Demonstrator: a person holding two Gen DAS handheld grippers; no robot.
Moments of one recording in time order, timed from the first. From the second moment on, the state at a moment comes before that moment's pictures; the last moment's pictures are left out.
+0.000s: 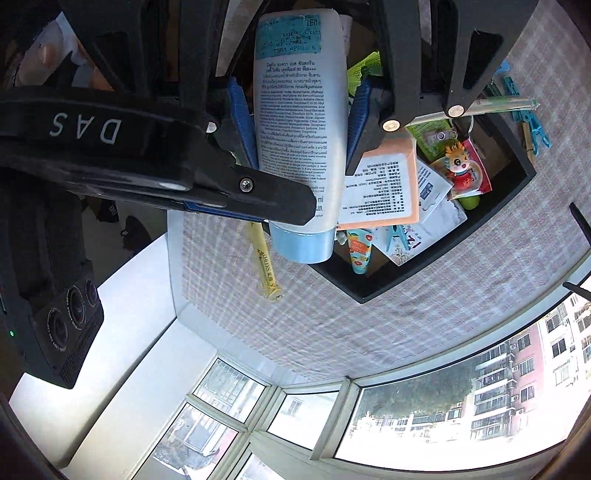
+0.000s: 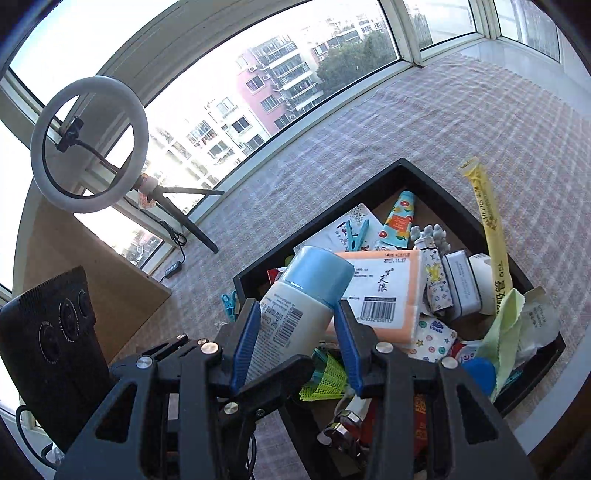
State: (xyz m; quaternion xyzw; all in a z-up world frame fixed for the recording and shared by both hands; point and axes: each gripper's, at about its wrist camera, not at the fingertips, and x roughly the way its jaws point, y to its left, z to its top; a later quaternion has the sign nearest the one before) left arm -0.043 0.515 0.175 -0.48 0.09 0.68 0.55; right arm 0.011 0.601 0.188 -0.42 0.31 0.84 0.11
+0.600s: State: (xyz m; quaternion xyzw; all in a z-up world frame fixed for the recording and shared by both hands) left arm -0.027 0.522 0.158 -0.50 0.12 0.69 0.51; right arm 0.078 0.670 0.145 -0.45 0.34 0.80 0.19
